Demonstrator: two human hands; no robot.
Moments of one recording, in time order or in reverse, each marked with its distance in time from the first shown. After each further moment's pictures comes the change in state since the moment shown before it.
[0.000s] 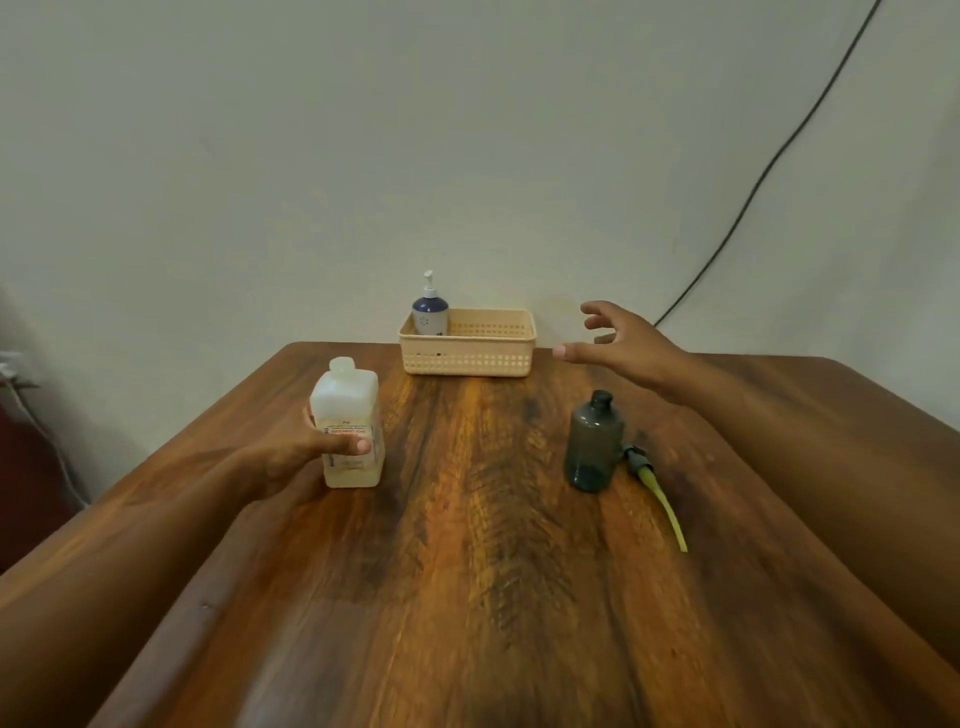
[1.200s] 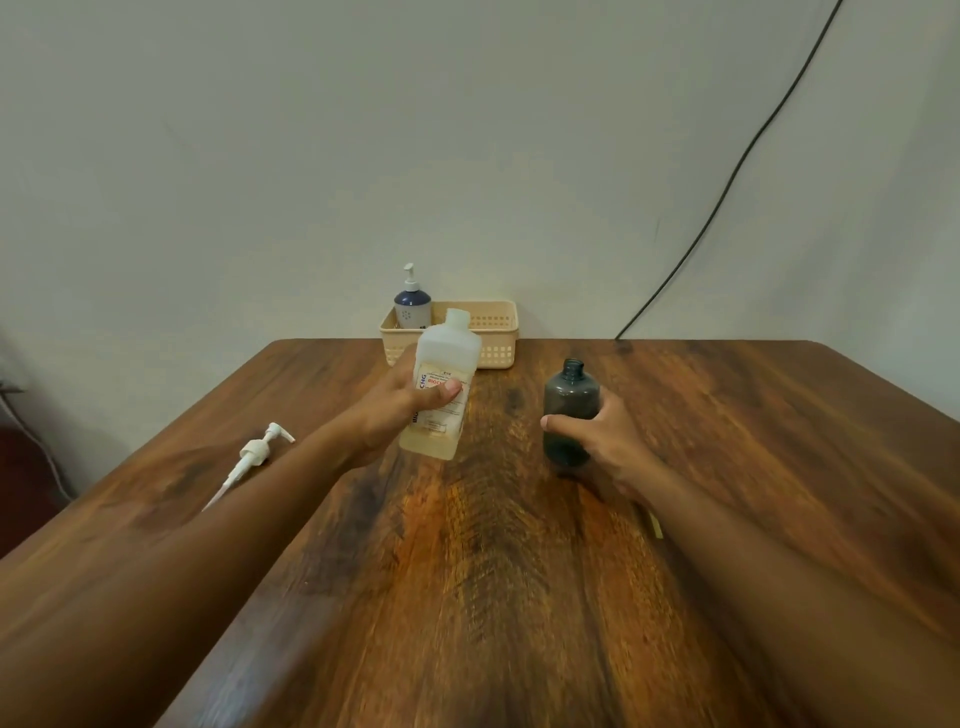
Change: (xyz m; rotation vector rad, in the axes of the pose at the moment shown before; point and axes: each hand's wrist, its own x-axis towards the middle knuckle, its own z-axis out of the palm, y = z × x) left_hand 0.024 0.066 0.114 0.045 -0.093 0.174; right_hand -0.051 0.064 0.074 0.545 0.139 0.112
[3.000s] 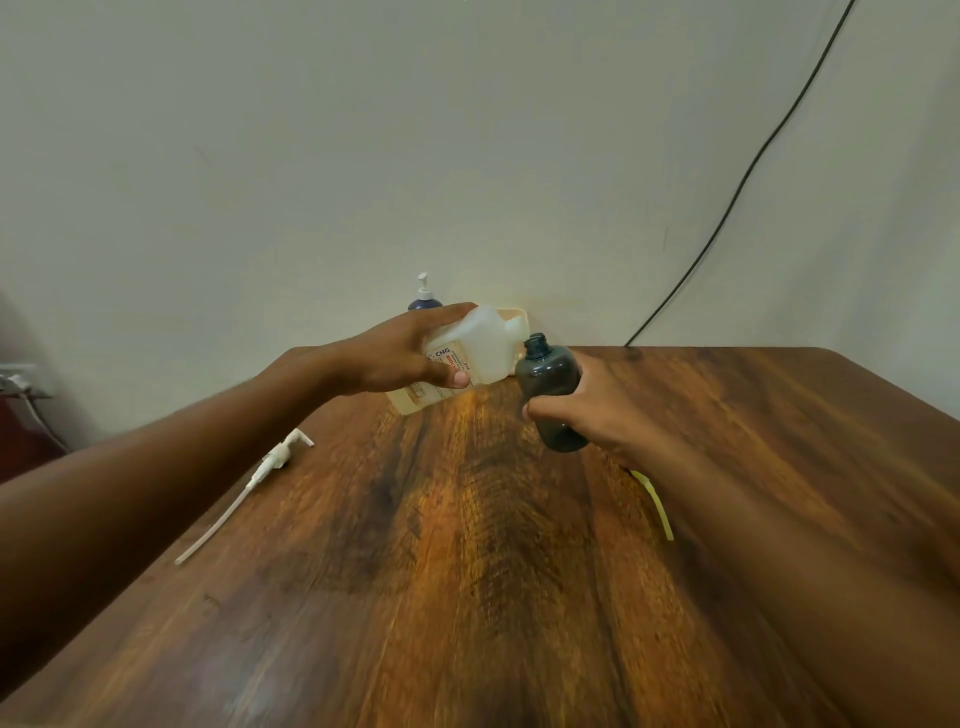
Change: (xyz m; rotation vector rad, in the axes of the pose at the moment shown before) left_hand -0.001 0.083 -0.032 0.649 -0.174 0.159; right_hand -0.016 -0.072 0.020 -0.211 -0.164 -0.204
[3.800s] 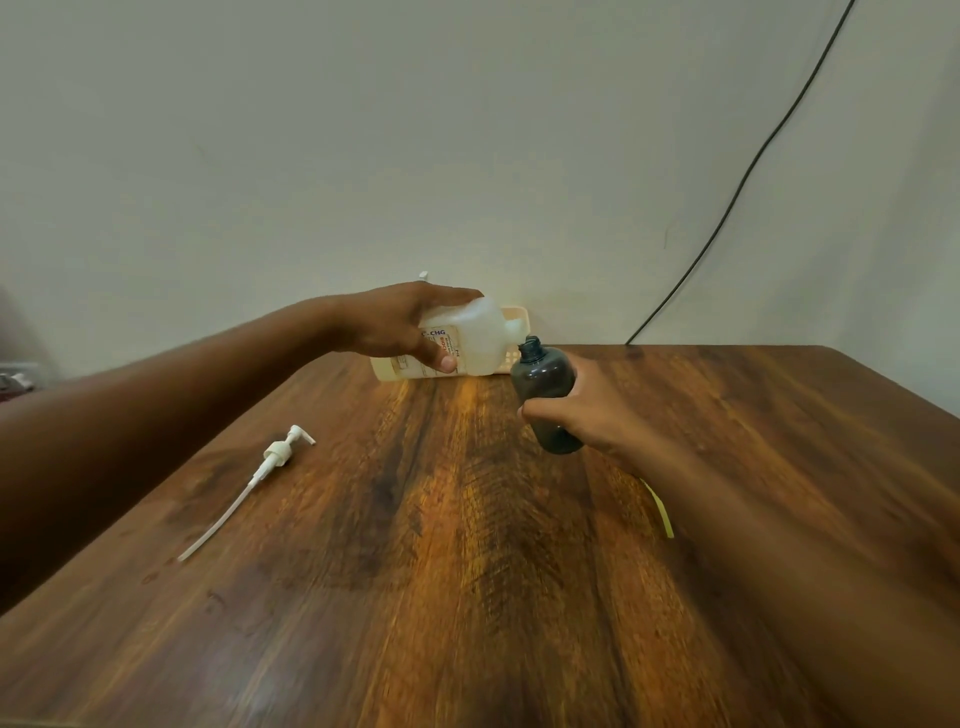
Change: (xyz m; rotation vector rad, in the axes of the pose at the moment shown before) left_hand 0.015 0.011 -0.035 0.202 -0.133 -0.007; right_hand 0.000 0.002 0.006 -0.030 0.002 -0.007
